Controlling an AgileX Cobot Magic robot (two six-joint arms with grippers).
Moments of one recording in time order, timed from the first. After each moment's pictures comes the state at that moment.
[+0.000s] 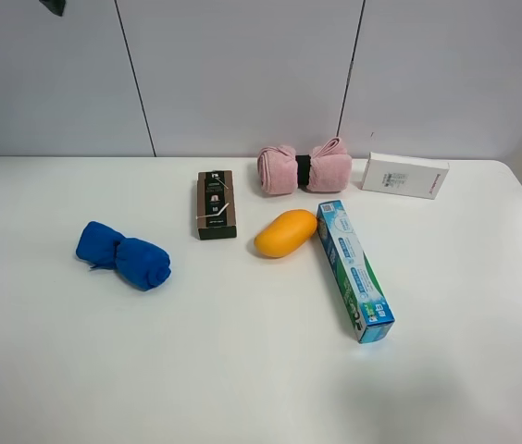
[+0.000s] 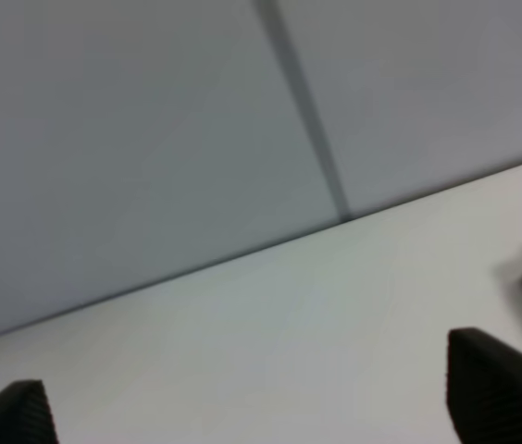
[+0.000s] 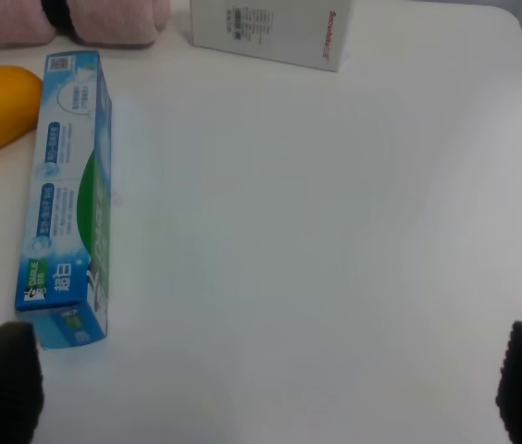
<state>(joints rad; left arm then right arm) -0.15 1.80 -2.07 0.21 1.13 0.05 0.01 0.00 -0.50 0.02 1.06 -0.09</state>
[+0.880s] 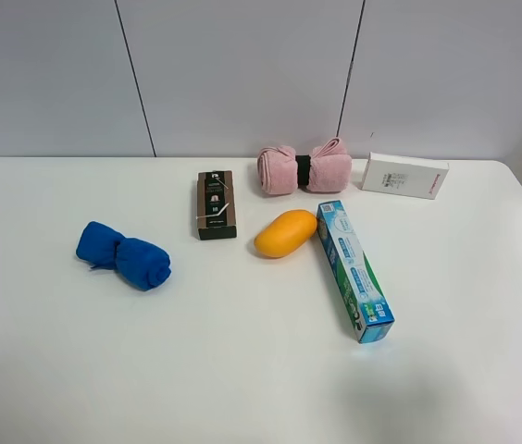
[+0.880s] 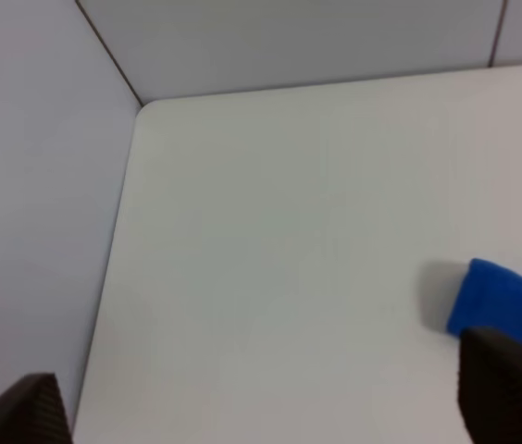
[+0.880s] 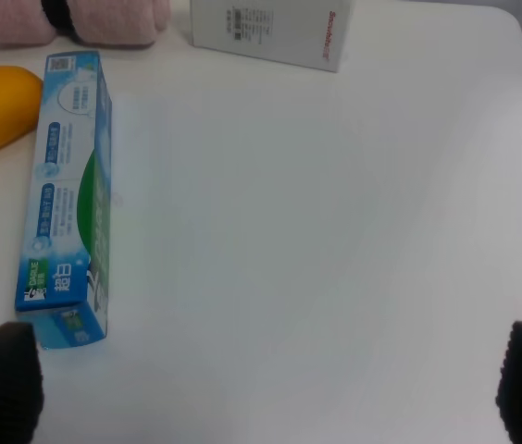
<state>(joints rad) 0.14 0.81 -1.14 0.10 1.01 0.08 0.01 0.00 -0.50 0.02 1.06 -0.09</state>
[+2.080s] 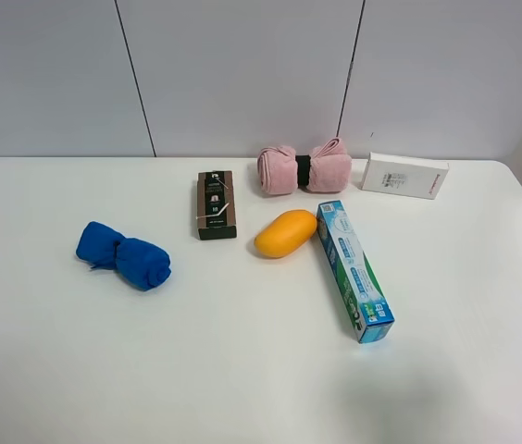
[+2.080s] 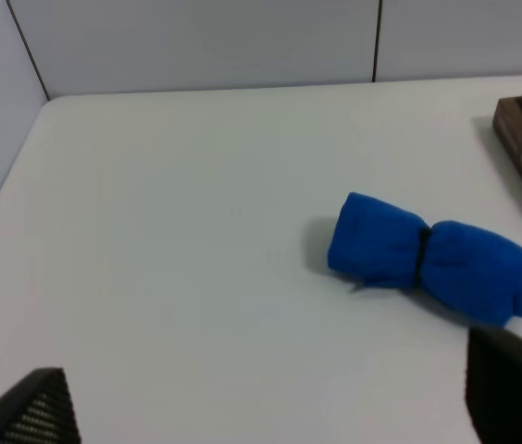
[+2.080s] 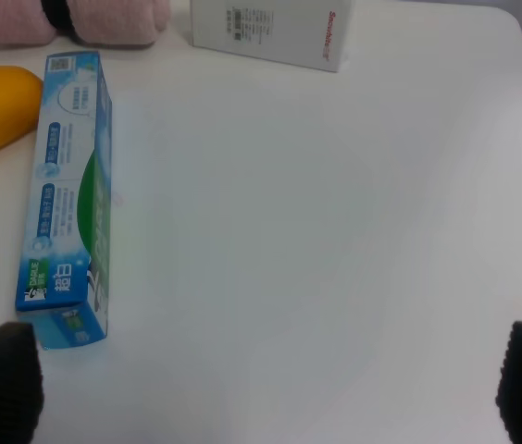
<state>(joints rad) 0.14 0.00 -0.53 -0.06 0.97 0.07 0.01 0.00 -0.50 0.02 1.06 -0.09</state>
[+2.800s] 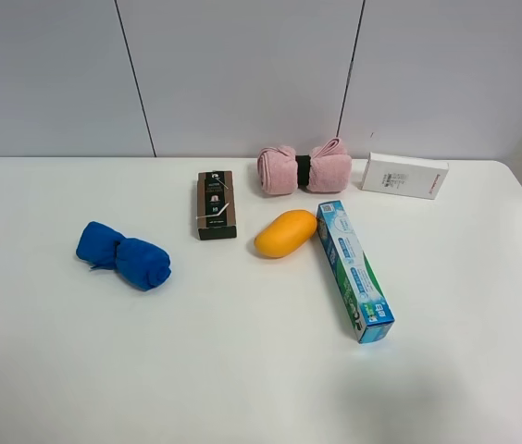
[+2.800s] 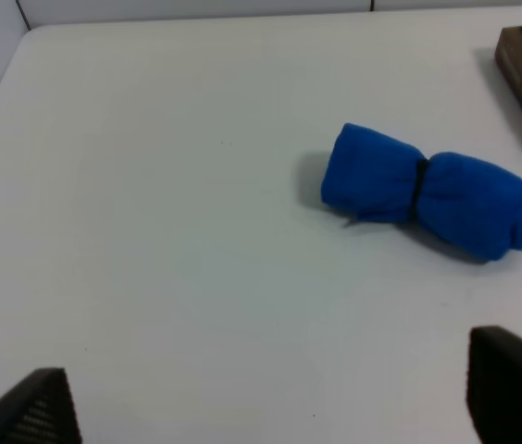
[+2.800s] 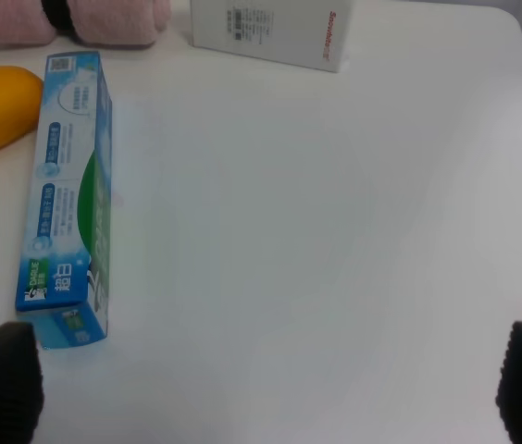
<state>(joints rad) 0.14 -0.01 -0.51 -0.06 1.05 0.07 0.01 0.00 -0.50 0.02 1.06 -0.09</state>
